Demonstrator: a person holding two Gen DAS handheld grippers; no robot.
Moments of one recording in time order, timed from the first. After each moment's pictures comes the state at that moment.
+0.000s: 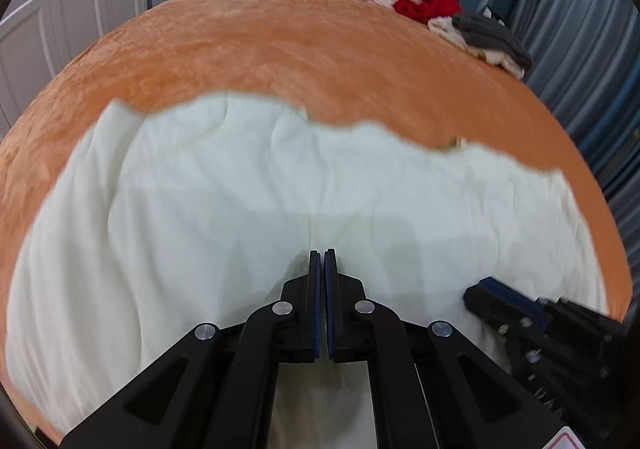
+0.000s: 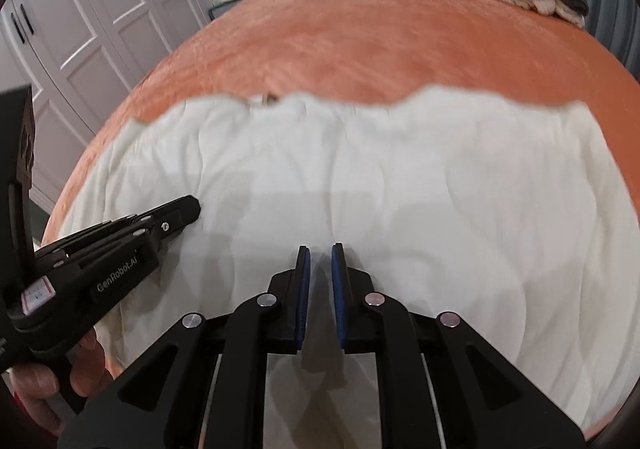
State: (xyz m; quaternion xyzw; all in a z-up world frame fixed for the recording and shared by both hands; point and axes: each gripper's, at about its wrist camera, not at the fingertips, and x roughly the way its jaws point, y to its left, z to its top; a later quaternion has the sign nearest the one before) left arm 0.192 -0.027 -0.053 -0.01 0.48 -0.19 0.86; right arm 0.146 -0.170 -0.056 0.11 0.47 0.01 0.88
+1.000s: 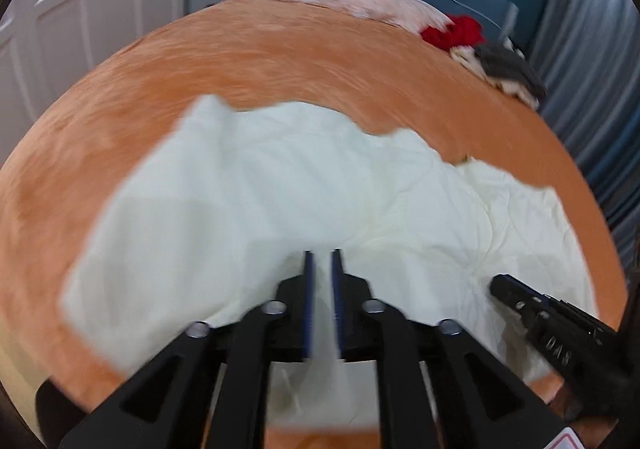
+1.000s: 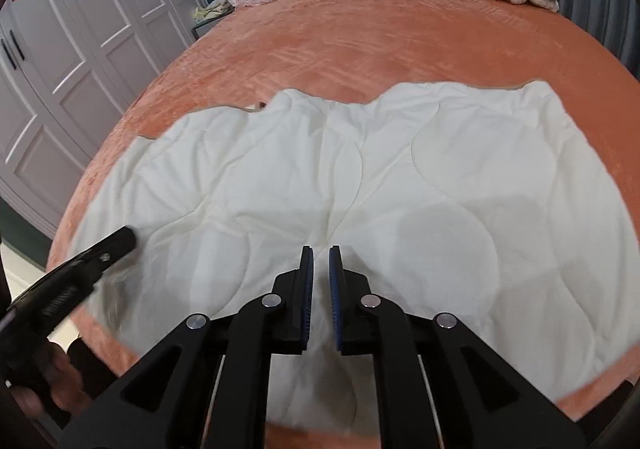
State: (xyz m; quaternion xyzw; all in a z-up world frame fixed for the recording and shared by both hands) left arm 0.147 0.038 -0.013 -0.06 0.45 -0.13 0.88; right arm 0.118 -0.171 -0.034 0.14 0.45 -0.02 0.88
